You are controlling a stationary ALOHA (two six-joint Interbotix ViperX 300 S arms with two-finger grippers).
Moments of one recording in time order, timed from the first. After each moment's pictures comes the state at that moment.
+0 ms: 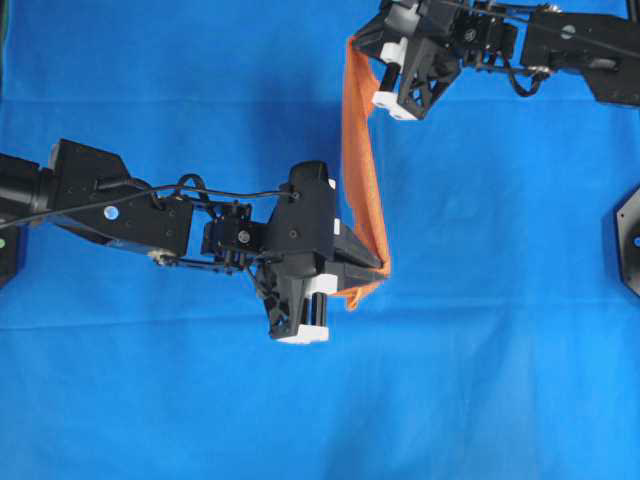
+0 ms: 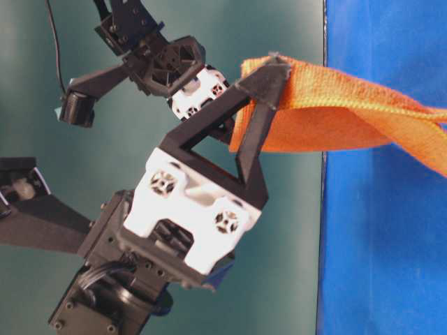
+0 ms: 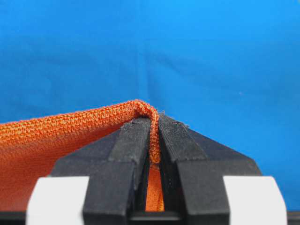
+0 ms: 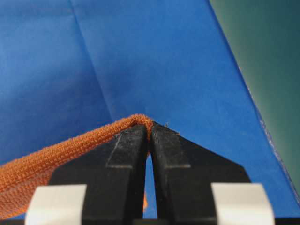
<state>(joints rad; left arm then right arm) -0.12 0.10 0.44 -0.03 -0.08 -0.05 -0.42 -0.06 0.54 -0.44 0.14 0.30</state>
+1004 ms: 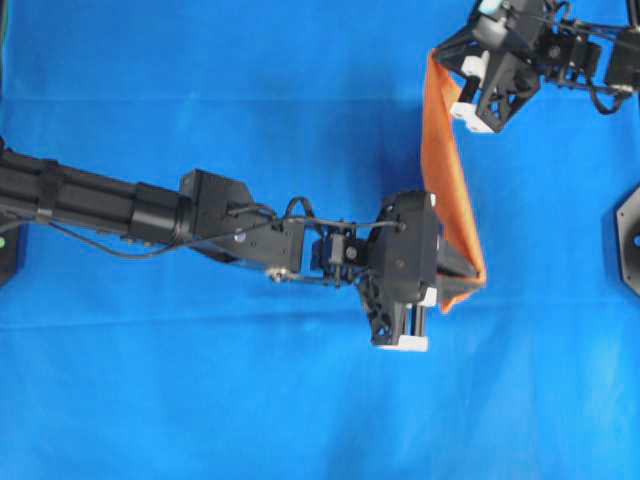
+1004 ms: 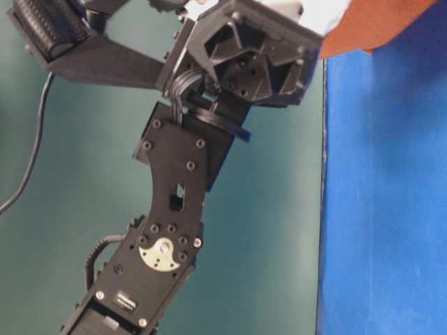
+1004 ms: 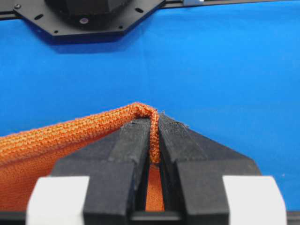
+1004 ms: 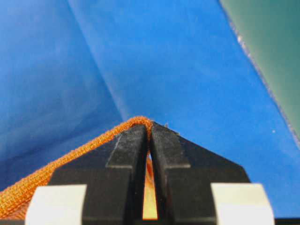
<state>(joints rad) -0.11 0.44 0.12 -0.03 -0.21 0.05 -0.49 -0.27 0.80 -0.44 0.16 0.31</state>
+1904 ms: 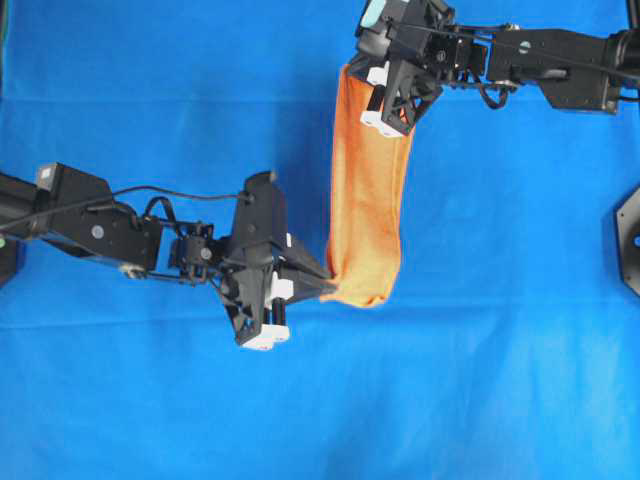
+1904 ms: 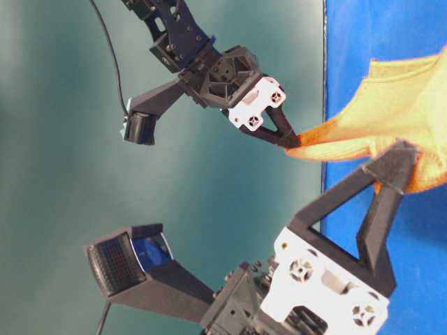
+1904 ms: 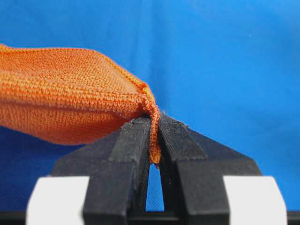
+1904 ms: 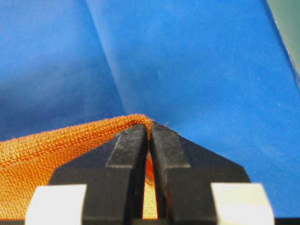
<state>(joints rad) -0.14 0.13 0.67 -0.04 -0.32 -0.28 -0.43 0.08 0.55 -0.44 0.09 0.32</state>
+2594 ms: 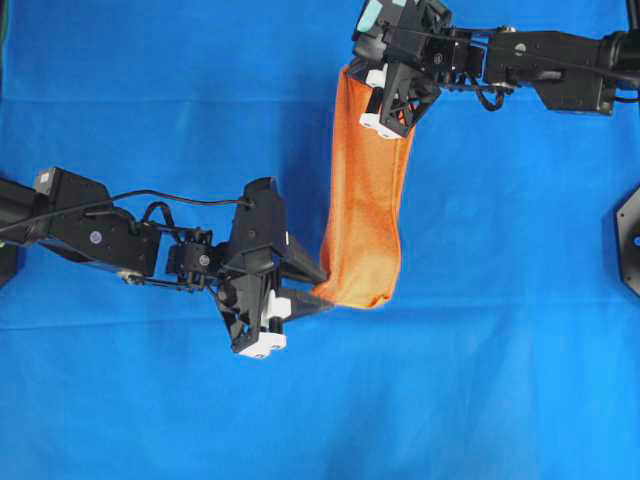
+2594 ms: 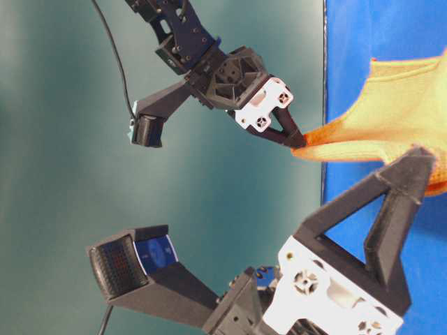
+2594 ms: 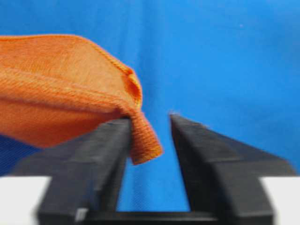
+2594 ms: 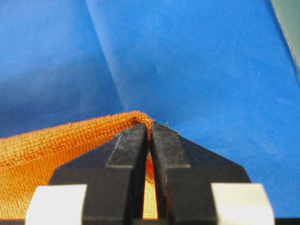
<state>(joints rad) -0.15 0.13 0.67 -0.04 -0.31 -0.29 -0.43 0.09 0.55 -0.44 0.09 0.31</state>
